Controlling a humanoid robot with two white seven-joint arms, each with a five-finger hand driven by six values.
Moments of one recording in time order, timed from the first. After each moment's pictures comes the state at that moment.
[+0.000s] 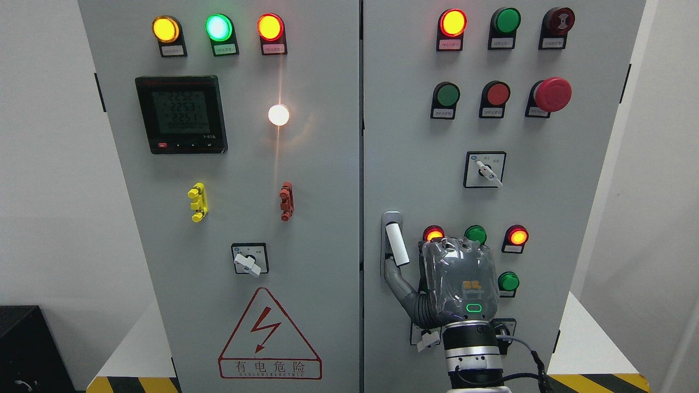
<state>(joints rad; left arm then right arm) 0.00 -0.11 -0.13 0.00 0.16 -0.11 0.00 -0.45 0.14 0.25 -1.78 1.49 0.24 -0.04</state>
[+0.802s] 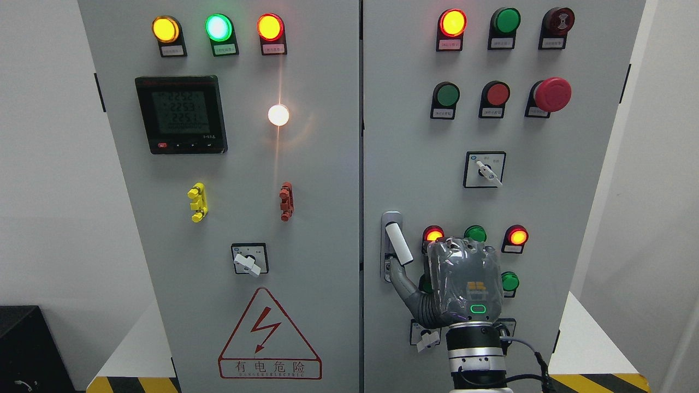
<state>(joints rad) 0.00 -0.11 -0.13 0.00 0.16 -0.11 0.00 -0.45 0.14 0.25 -1.78 1.49 0.25 -0.05</state>
